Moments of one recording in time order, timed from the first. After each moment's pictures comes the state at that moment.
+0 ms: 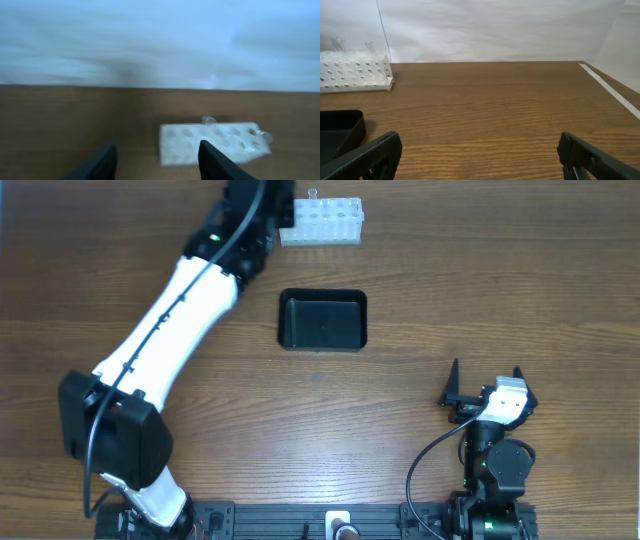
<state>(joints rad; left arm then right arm) -0.40 1.85 1.65 -0.31 -0.33 -0.22 -0.04 0.02 0.01 -0.06 0.12 -0.04</state>
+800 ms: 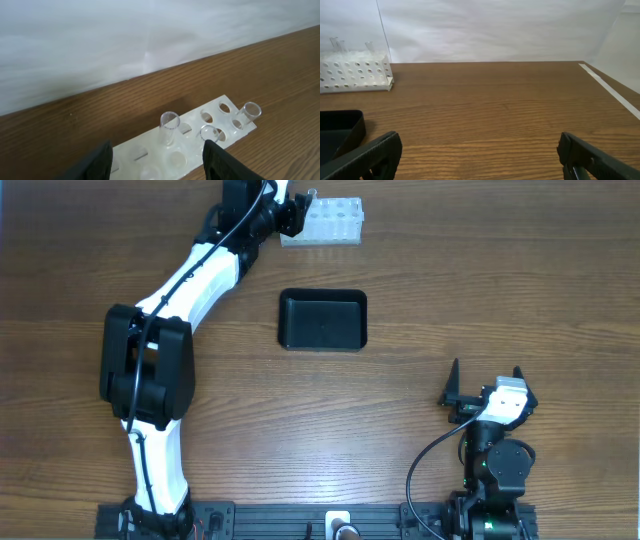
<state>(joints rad) -0.29 2.17 1.65 0.05 0.24 -0.02 -0.04 0.02 0.01 -0.06 0.12 -0.04</state>
